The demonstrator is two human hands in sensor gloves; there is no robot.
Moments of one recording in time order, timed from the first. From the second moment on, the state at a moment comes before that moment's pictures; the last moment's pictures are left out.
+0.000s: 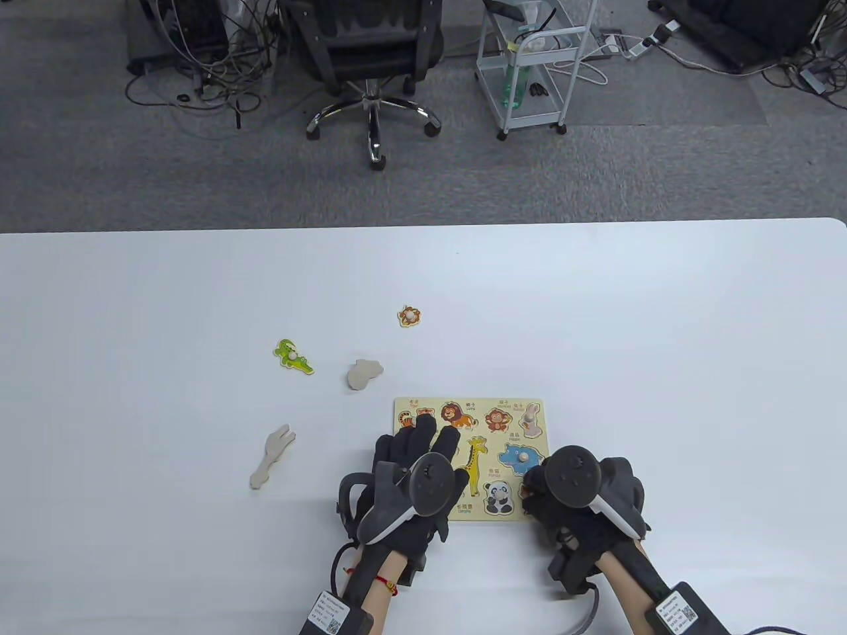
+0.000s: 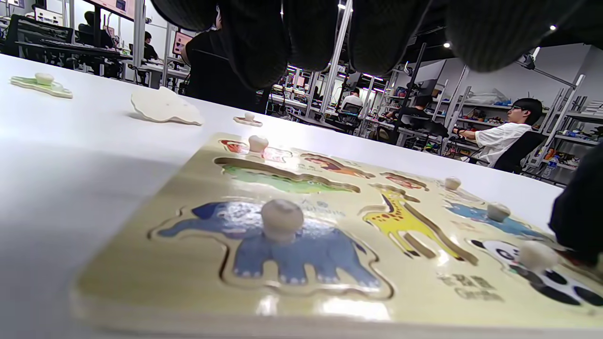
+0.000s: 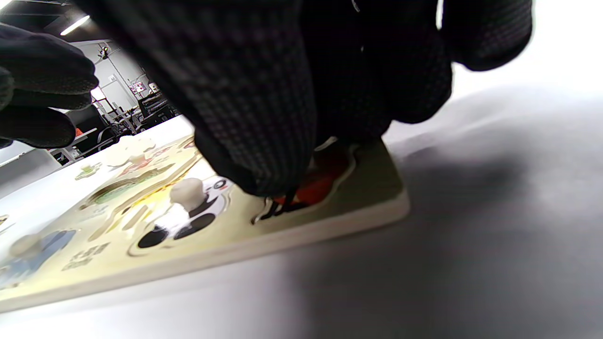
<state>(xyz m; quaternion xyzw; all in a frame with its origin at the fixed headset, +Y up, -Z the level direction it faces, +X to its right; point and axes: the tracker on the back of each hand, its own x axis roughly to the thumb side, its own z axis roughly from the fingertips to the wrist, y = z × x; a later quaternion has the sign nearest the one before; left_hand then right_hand) -0.060 -0.730 -0.200 -0.04 -0.11 0.12 0.99 0.174 -0.756 -0.201 0.04 0.10 0.98 0.18</state>
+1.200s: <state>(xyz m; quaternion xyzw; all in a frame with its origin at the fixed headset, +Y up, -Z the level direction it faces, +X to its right) -0.084 -0.675 -0.263 0.03 -0.08 -0.02 1.00 0.219 -0.704 -0.196 0.05 0.03 0.94 0.34</state>
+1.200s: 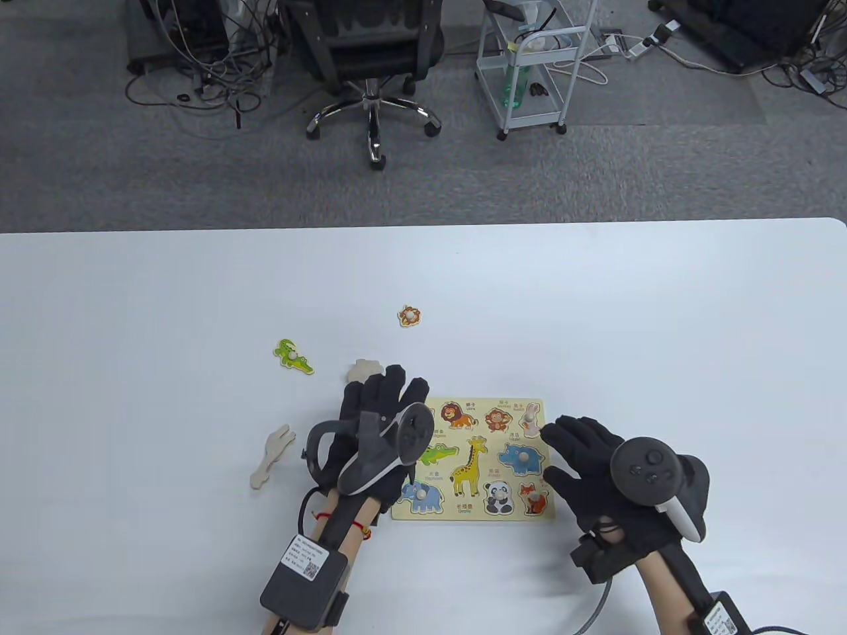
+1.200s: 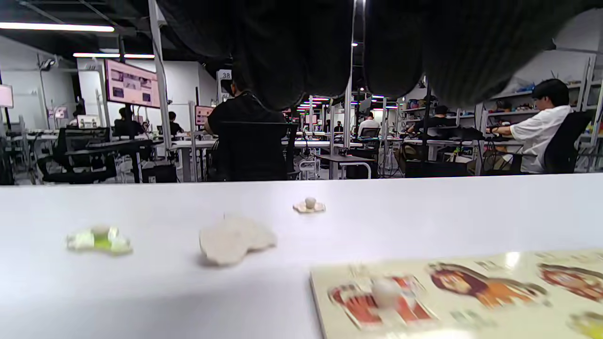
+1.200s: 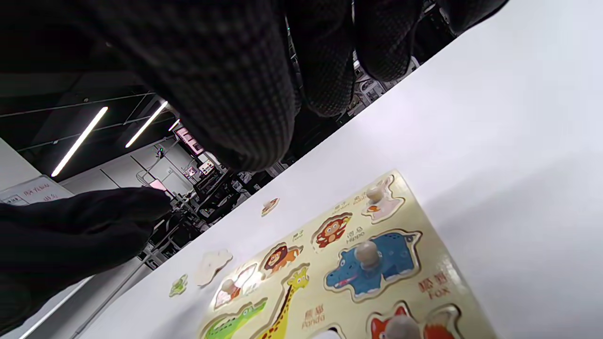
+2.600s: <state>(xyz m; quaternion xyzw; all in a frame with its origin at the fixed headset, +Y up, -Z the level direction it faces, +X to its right) -0.045 -0.763 -0.456 -0.10 0.15 -0.13 0.97 0.239 -0.708 -0.204 0.00 0.00 0.94 0.34</state>
